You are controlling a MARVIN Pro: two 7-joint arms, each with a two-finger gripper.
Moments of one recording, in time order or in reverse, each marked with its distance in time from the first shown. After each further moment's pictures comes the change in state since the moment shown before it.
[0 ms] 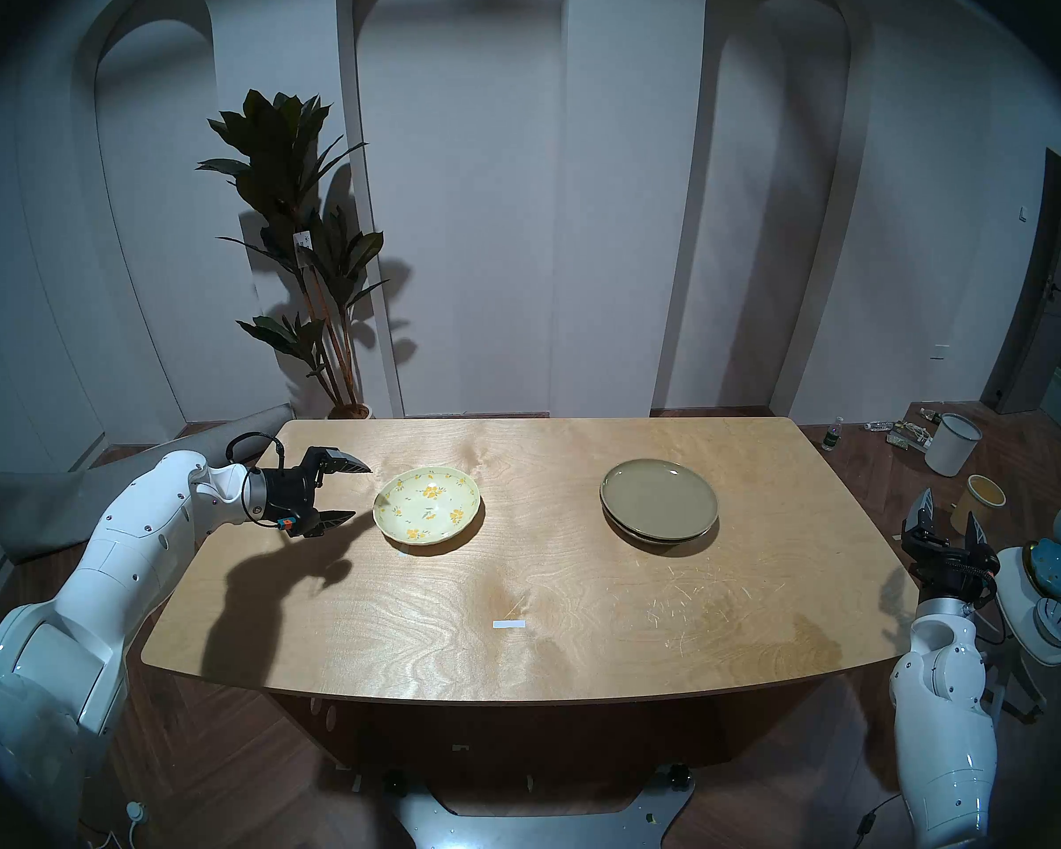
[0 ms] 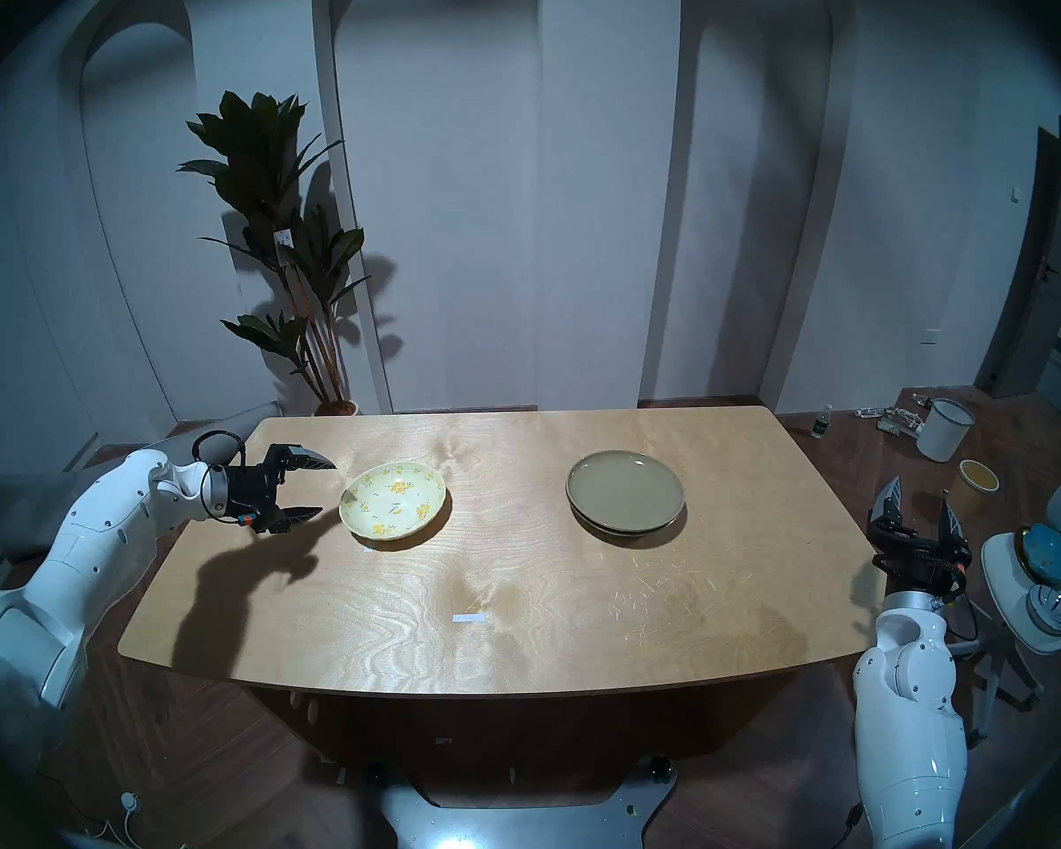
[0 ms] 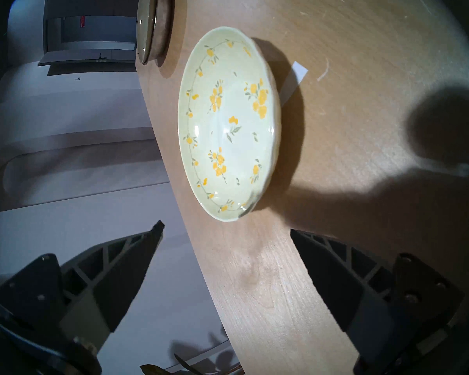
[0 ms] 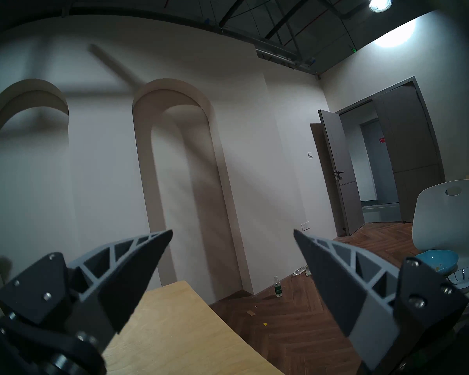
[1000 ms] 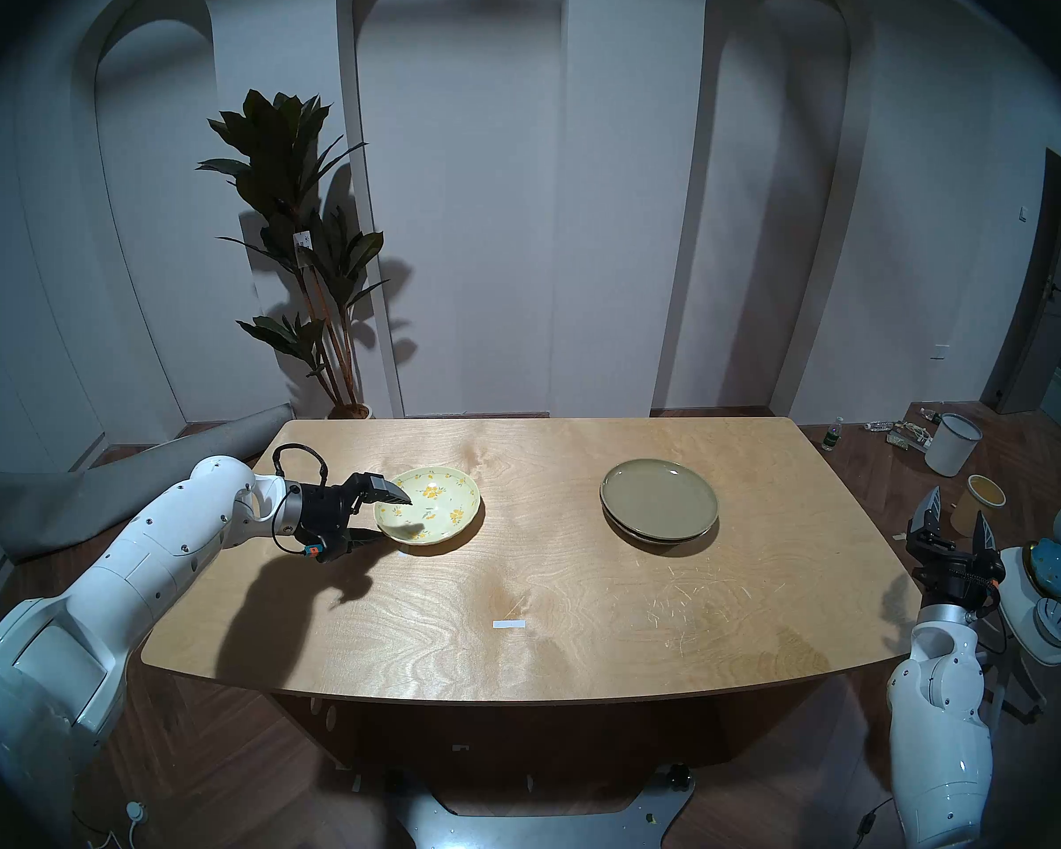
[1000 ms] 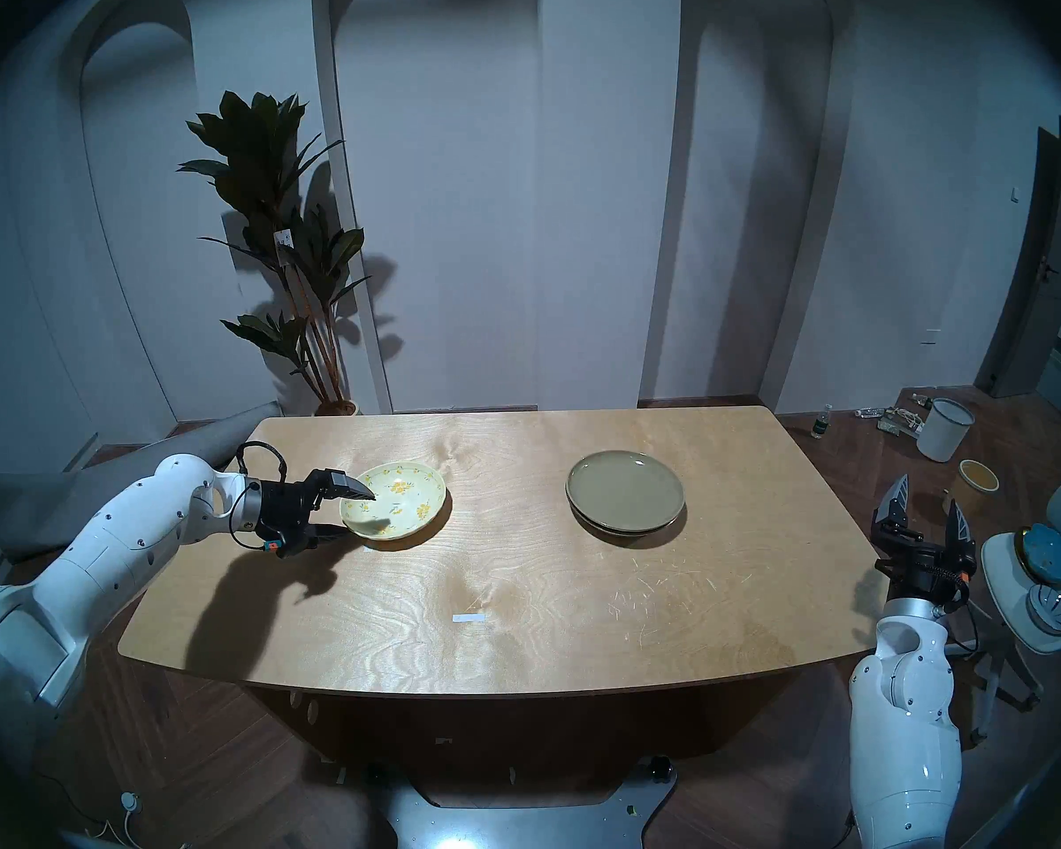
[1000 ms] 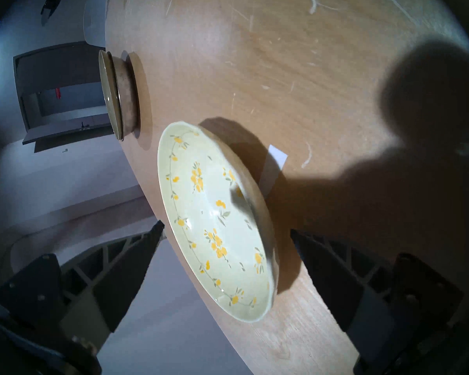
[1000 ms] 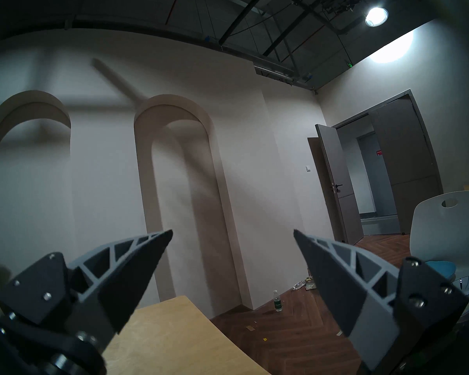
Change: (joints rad) left arm -0.023 0.010 0.208 -0.089 0.226 0.021 0.222; right arm -0.025 -0.055 0.026 -0.057 -0.039 -0.043 -0.002
